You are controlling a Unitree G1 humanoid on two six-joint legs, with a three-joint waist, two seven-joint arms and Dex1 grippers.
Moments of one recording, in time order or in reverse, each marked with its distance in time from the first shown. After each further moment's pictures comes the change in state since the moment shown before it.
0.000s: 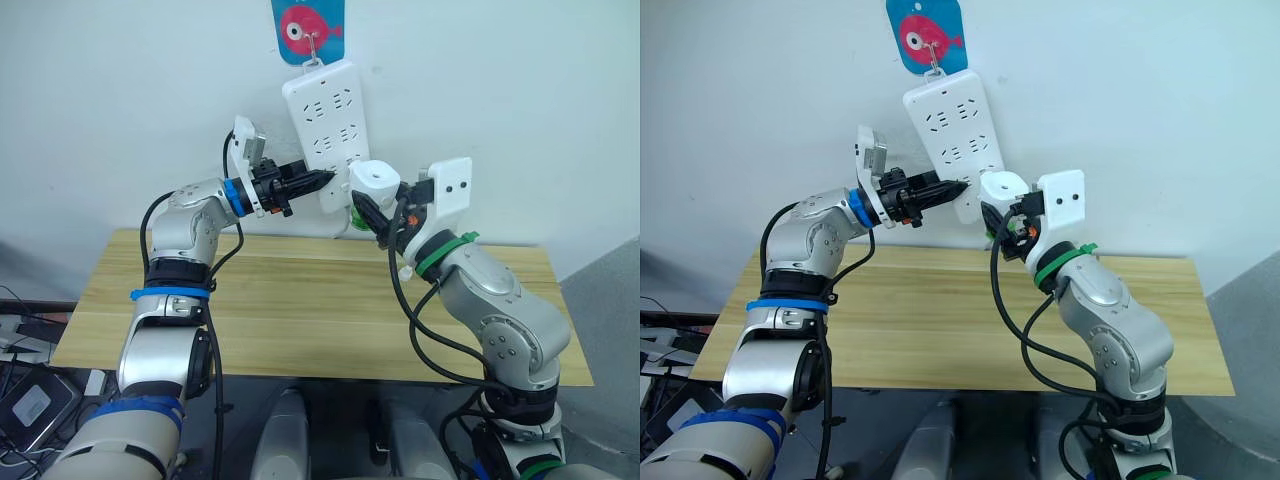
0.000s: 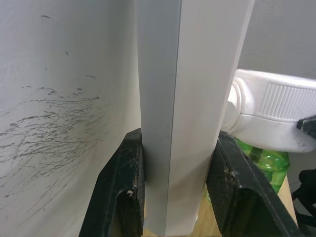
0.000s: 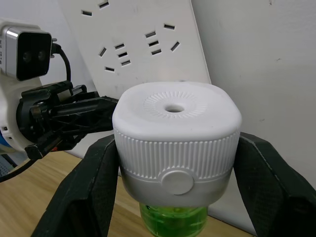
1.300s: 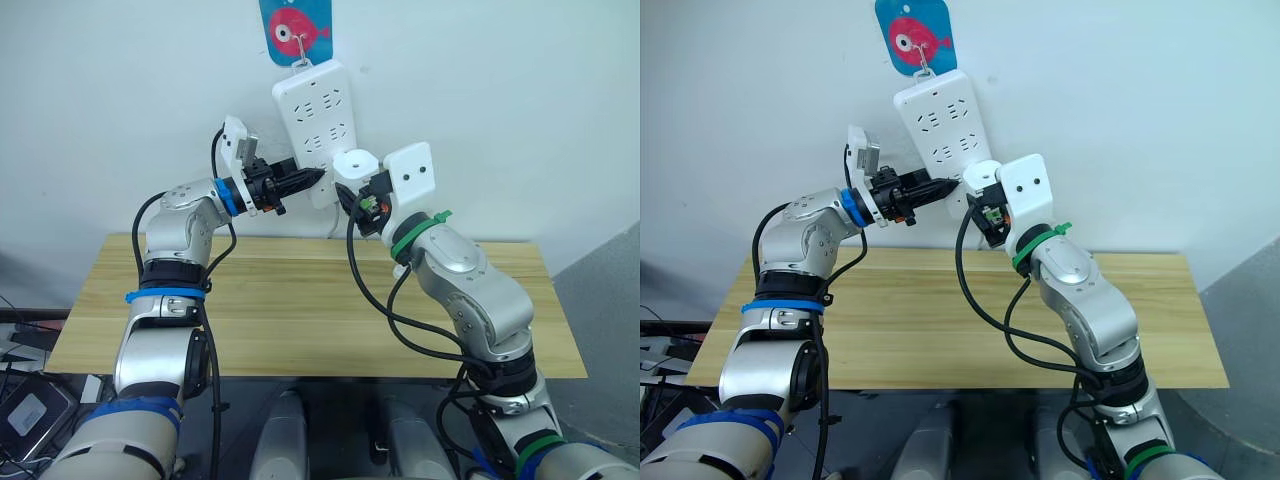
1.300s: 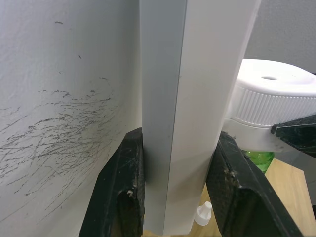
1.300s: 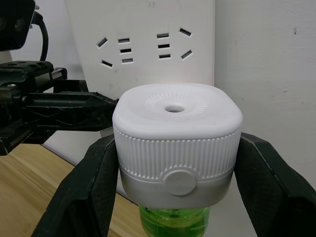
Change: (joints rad) left arm 0.000 -0.002 0.015 0.027 0.036 -0.031 0.018; right arm -0.102 -0.025 0.145 0.169 -0.232 -0.114 0.049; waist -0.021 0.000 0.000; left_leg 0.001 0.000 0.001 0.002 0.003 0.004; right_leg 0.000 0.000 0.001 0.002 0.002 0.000
